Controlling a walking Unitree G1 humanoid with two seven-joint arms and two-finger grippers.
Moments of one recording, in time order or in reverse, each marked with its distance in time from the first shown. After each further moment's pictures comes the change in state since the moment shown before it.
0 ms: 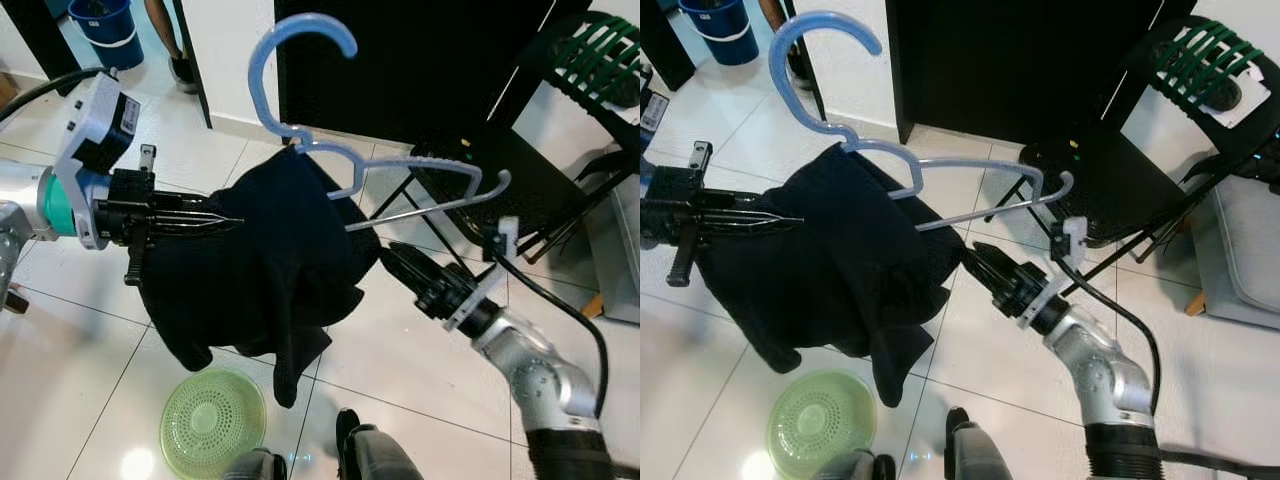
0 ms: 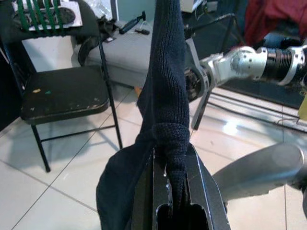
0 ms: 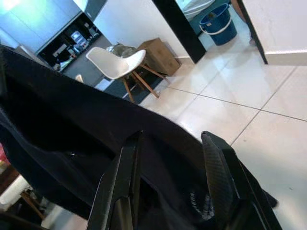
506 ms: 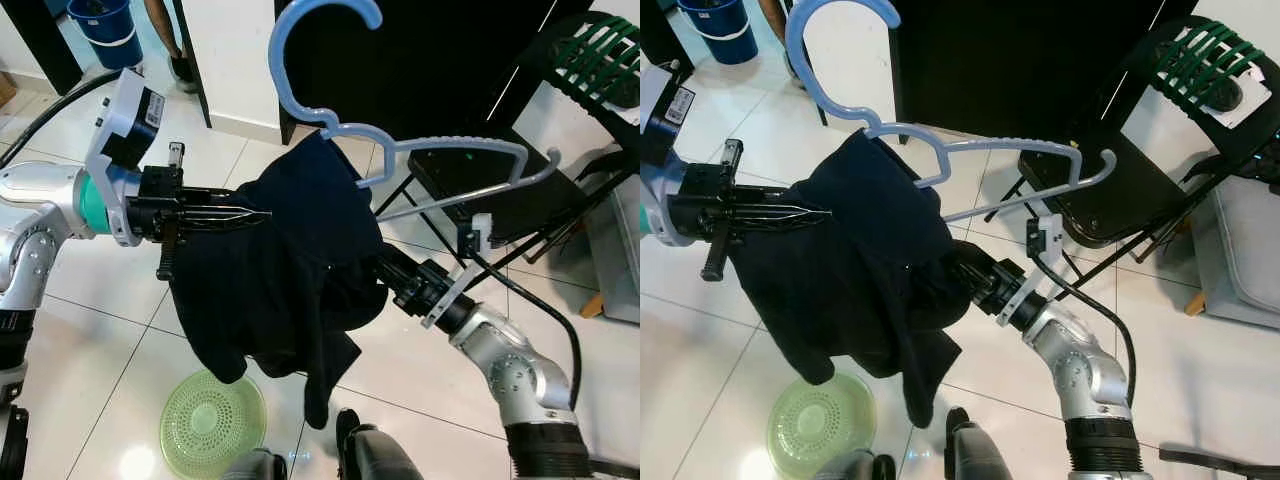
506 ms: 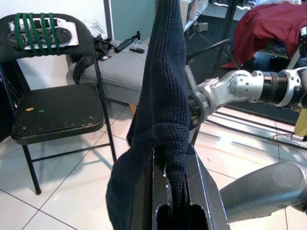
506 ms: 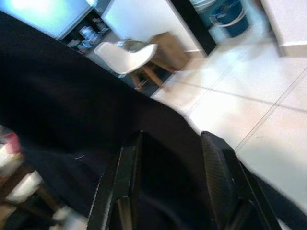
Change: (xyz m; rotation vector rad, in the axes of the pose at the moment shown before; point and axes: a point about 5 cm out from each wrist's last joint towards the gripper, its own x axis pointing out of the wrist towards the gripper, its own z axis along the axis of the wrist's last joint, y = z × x) left arm 0.017 0.002 0.002 -0.002 -0.065 -0.020; right arm -0.001 0.007 -0.003 0.045 0.025 0.082
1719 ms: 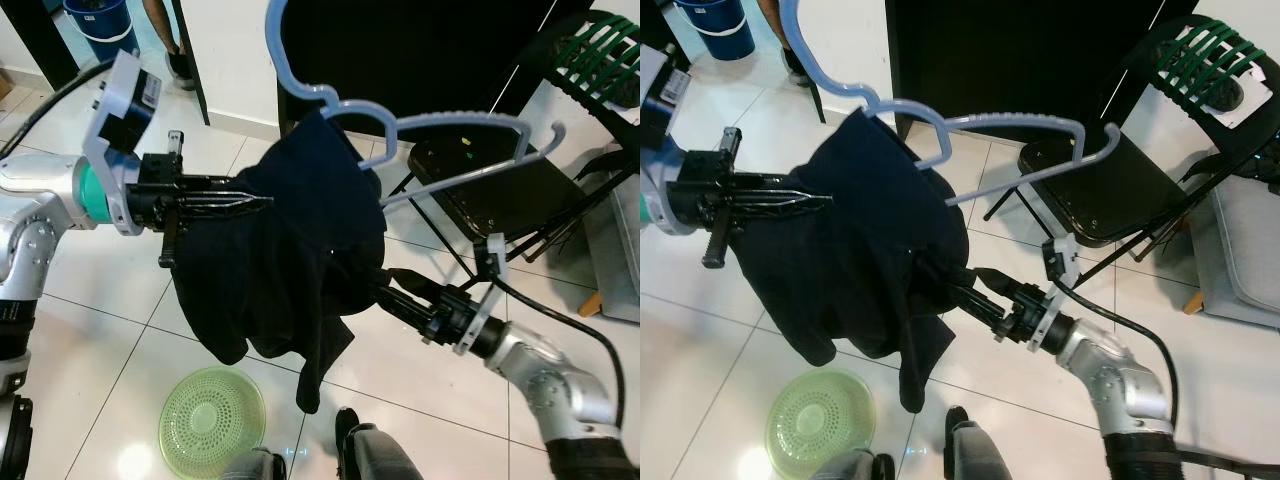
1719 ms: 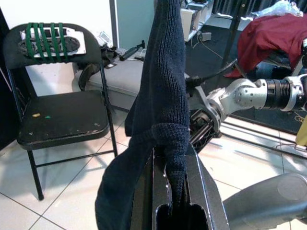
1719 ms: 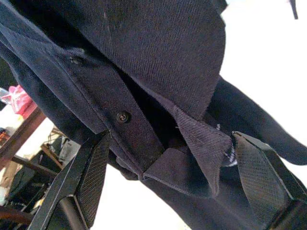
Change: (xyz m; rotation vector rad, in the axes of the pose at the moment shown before) left arm 0.000 0.006 0.012 0.000 -0.035 0.020; right arm -0.018 -0.015 -0.009 -0.056 0.166 0.005
